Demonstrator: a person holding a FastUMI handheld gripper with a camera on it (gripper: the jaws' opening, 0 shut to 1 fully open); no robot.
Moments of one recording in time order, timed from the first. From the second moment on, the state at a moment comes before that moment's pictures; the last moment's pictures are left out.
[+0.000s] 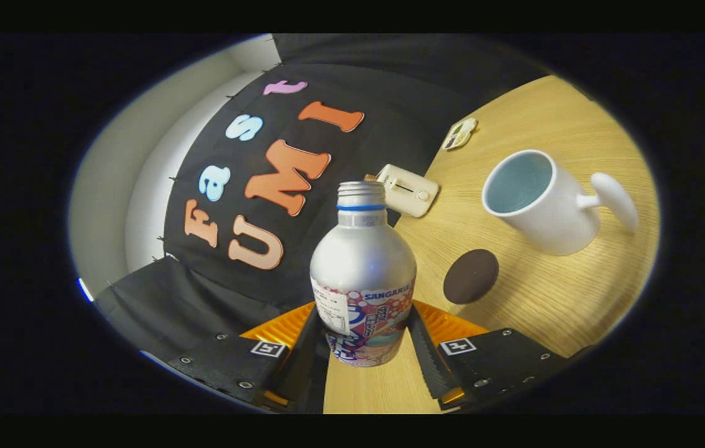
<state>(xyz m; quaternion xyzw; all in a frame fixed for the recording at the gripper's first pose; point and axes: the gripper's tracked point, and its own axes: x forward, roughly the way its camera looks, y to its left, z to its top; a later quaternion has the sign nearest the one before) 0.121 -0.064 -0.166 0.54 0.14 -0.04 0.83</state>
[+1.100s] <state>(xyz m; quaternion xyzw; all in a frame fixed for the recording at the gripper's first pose) 0.129 -0.088 -0.159 0.72 0.11 -0.07 0.68</state>
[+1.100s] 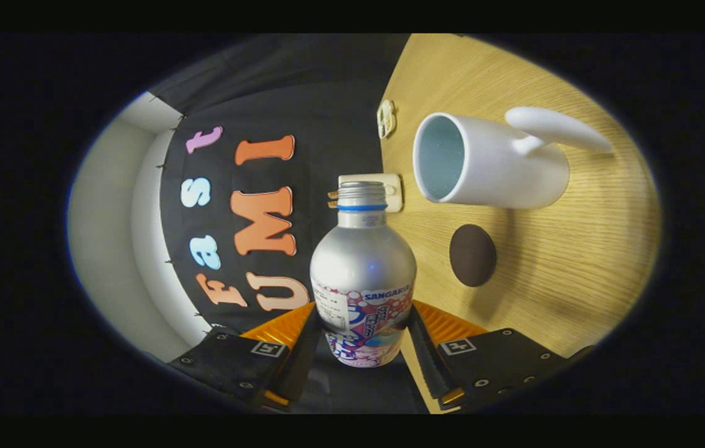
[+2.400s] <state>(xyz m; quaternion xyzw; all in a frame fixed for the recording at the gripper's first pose) 0.134 -0.103 -0.137 0.82 0.09 -0.07 0.57</state>
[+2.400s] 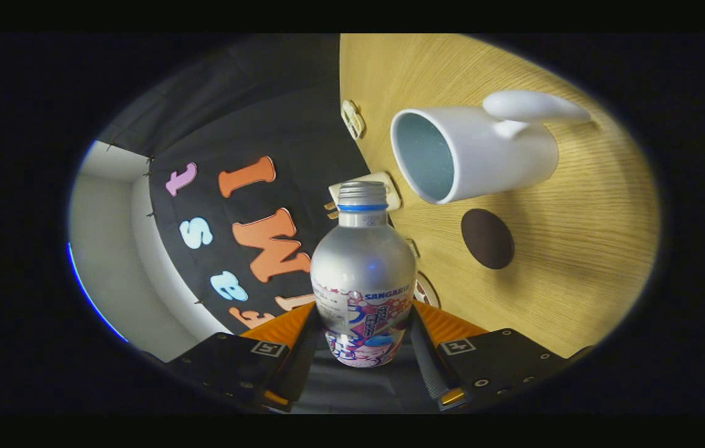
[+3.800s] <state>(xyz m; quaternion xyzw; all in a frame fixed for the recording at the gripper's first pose) 0.136 -0.122 -0.118 0.86 0.05 -0.06 0.50</state>
